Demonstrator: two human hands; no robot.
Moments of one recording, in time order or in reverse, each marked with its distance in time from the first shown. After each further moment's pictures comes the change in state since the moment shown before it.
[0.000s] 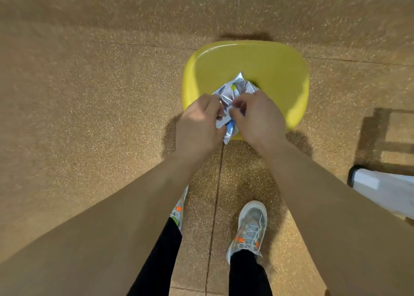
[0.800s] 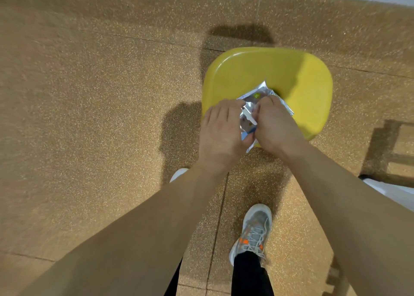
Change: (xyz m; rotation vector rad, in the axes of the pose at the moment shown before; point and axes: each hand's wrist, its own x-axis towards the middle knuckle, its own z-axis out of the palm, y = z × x) left_hand -0.002 0.003 0.004 -0.064 0.040 -0.088; right_hand 0.011 -0.017 -0.001 -0.186 -0.189 -0.082
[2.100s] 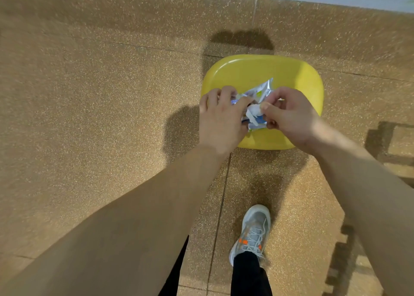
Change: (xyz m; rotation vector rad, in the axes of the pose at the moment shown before) left_hand 0.034 0.011 -0.016 0.280 -0.082 0.008; right_hand -0.011 0.016 -0.049 0.929 -0.027 0.077
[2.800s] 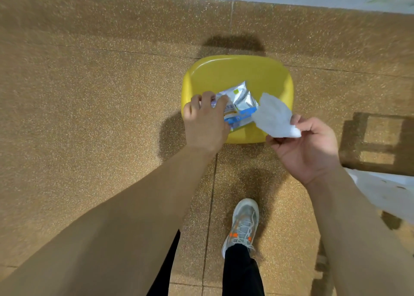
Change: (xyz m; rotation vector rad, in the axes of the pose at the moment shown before) left_hand -0.011 0.023 -0.002 0.034 -0.062 -0.050; right_hand -0.080 0.017 -0.036 1.093 0.230 0.244
